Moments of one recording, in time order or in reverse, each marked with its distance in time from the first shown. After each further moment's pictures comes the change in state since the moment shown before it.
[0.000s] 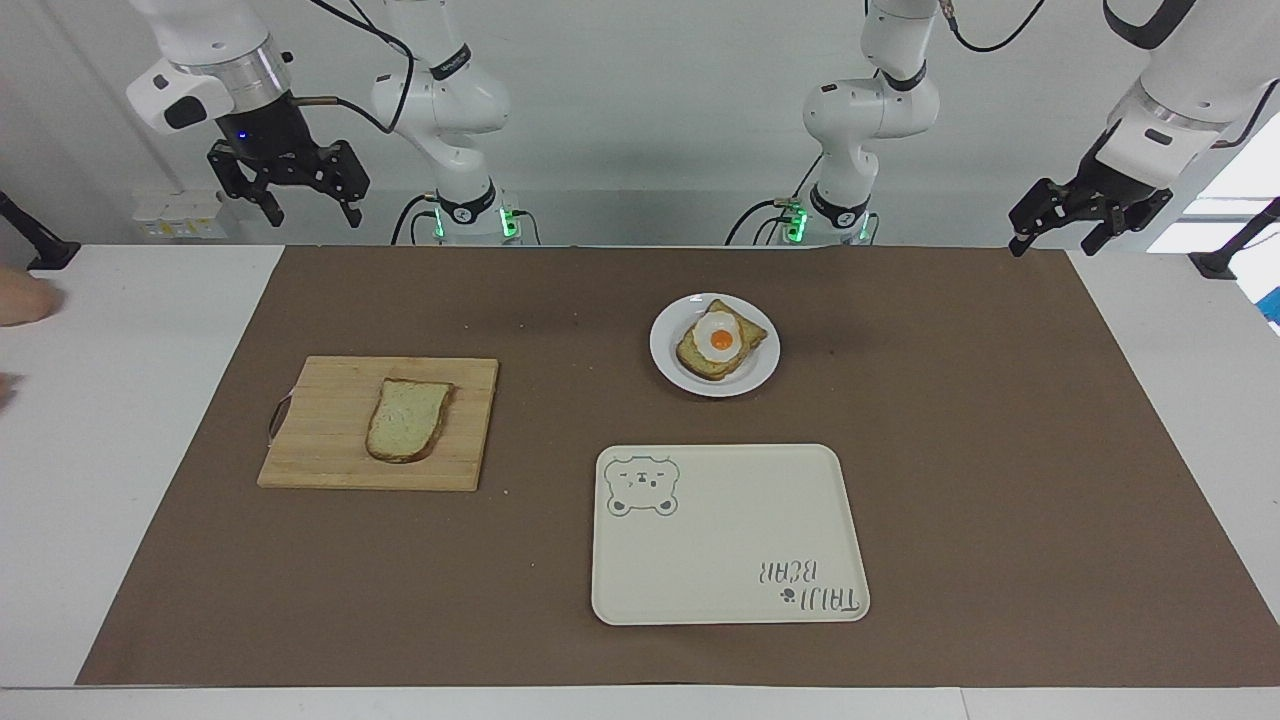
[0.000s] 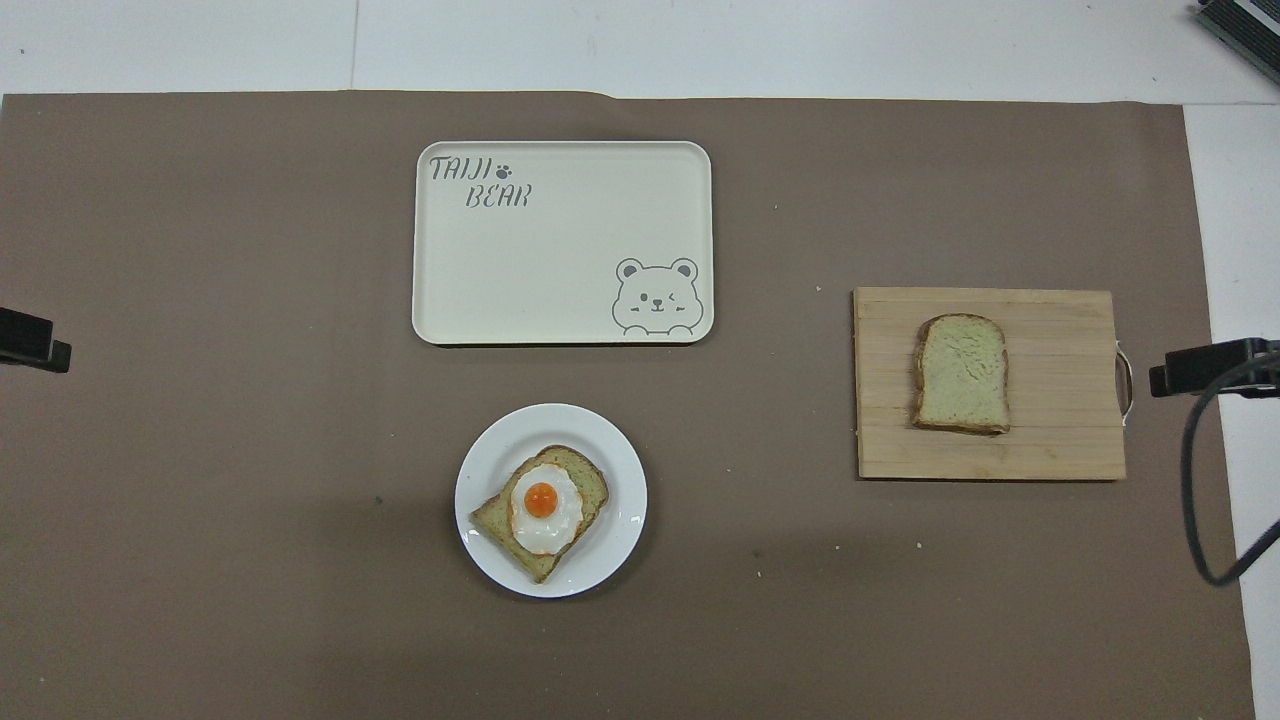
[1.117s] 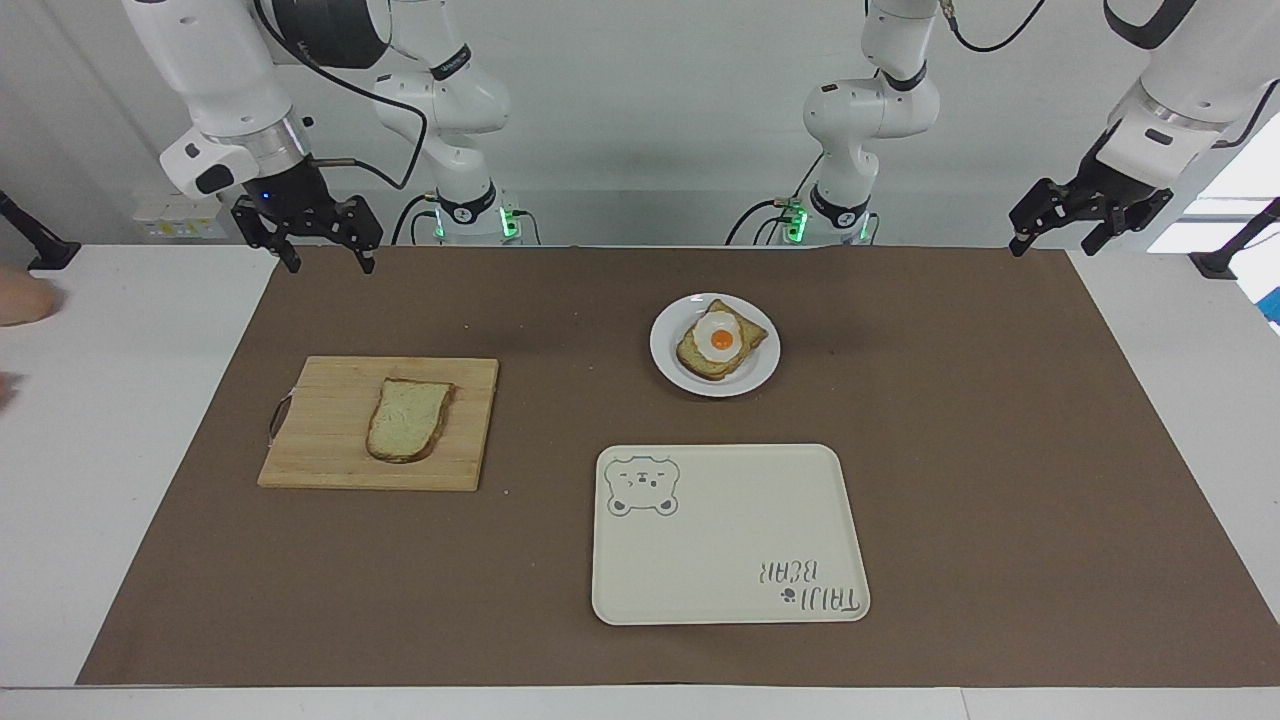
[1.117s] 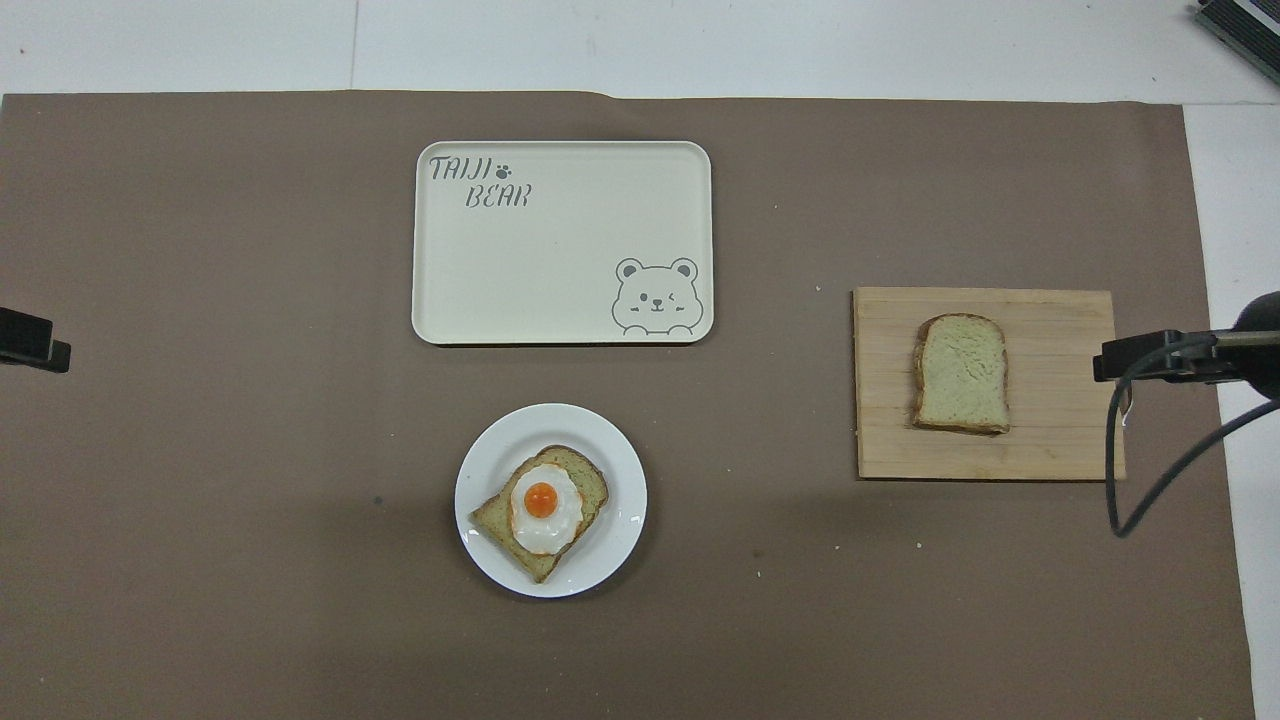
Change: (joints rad) left arm 0.000 0.000 0.000 0.000 0.000 0.000 0.000; right arm -0.001 0.010 -0.001 -0.169 0.000 0.197 0.000
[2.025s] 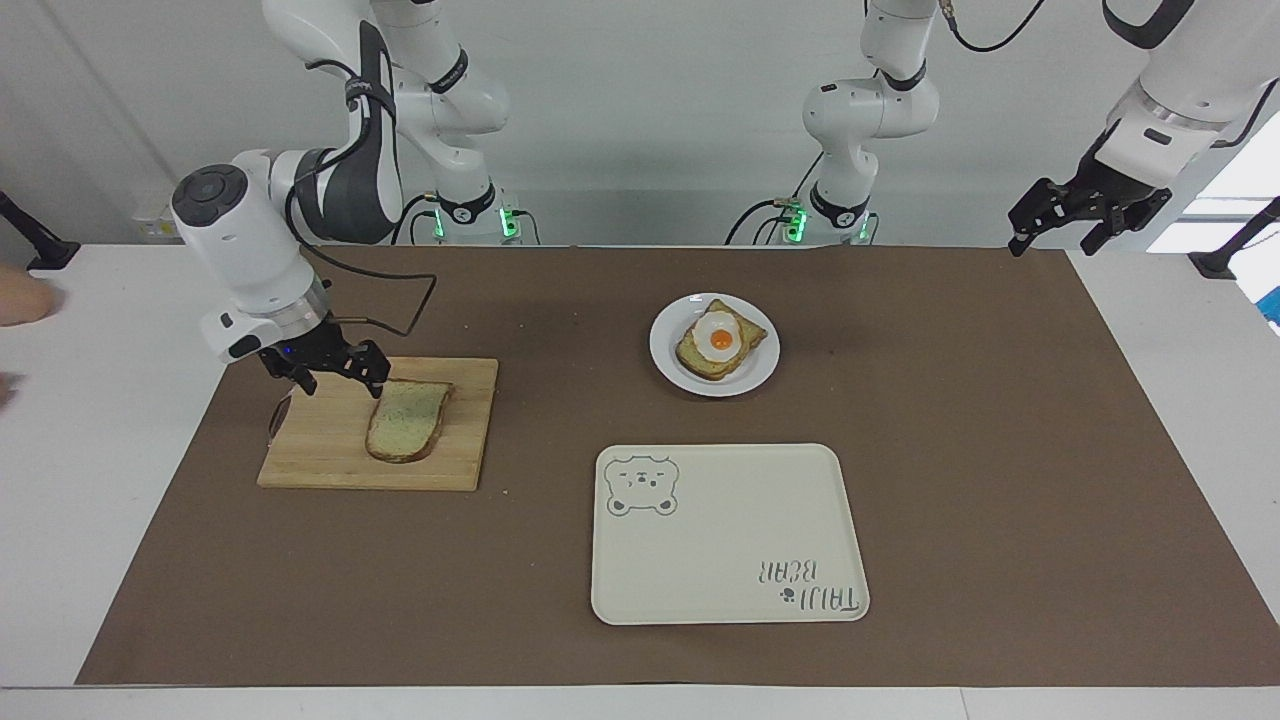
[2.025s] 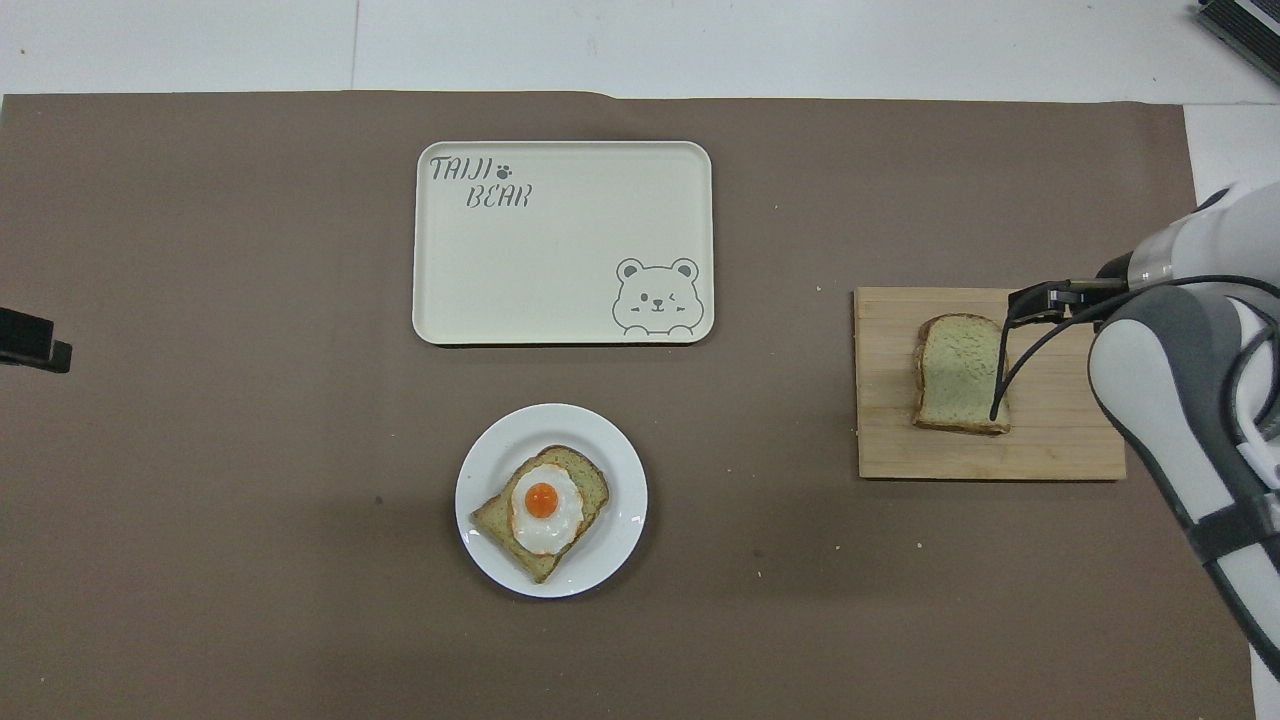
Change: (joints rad) left arm 0.000 0.000 0.000 0.000 0.000 0.000 0.000; right arm -0.041 0.271 -0.003 -0.088 0.000 0.346 0.000
